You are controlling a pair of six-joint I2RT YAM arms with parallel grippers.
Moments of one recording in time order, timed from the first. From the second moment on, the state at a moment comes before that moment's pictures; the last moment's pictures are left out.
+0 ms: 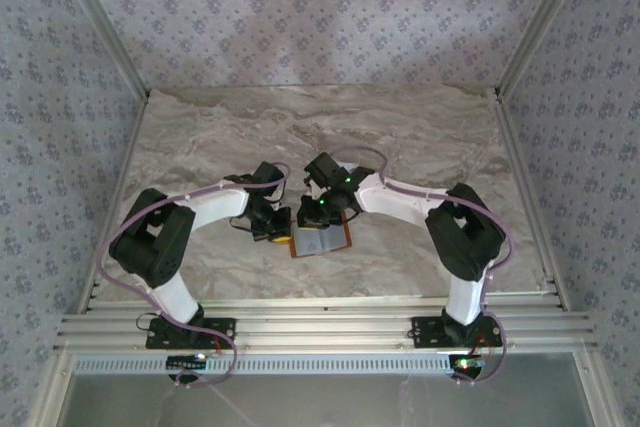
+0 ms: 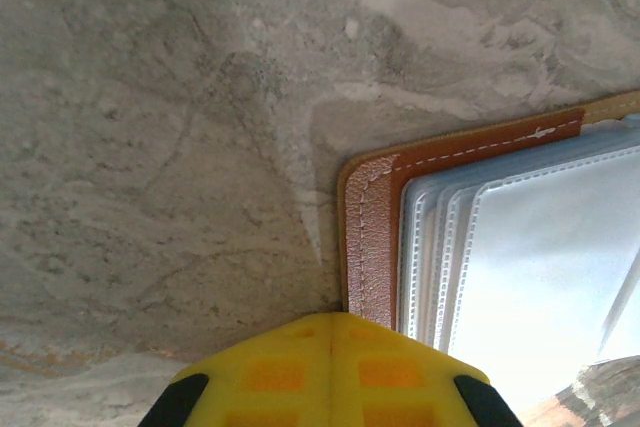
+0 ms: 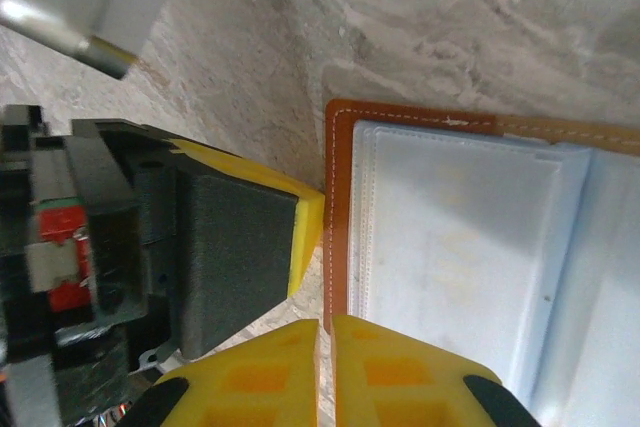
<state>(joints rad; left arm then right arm) -0.56 1.70 0.93 -0.60 0.35 -0.66 0.81 1.83 1.25 -0.52 -0.40 0.75</state>
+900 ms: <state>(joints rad) -0.56 1.72 0.95 -0.61 0.36 -0.64 0.84 1.95 1.25 -0.49 -0.41 0.76</state>
